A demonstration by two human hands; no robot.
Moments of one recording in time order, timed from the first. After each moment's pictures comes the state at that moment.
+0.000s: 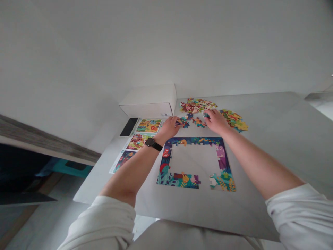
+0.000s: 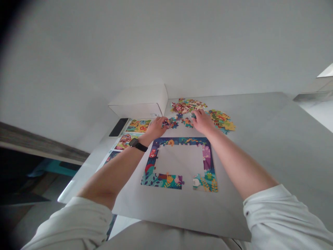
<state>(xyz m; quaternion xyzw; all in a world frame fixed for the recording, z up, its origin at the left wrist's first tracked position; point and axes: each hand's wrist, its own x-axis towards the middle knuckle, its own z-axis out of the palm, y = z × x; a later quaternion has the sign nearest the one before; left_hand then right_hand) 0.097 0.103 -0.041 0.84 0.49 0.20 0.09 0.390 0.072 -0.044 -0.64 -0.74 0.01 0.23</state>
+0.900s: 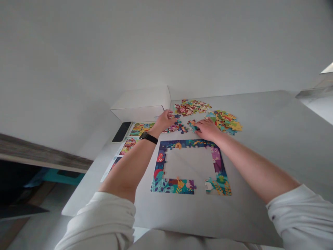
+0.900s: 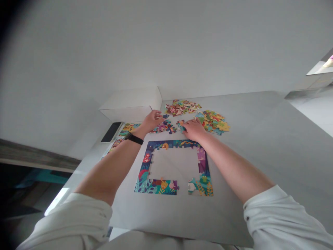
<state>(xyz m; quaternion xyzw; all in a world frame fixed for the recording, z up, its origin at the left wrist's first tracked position) 0.114 0.155 -0.025 0.73 0.55 0.28 0.29 0.381 0.058 -0.056 -0.57 -0.81 0.04 0.13</state>
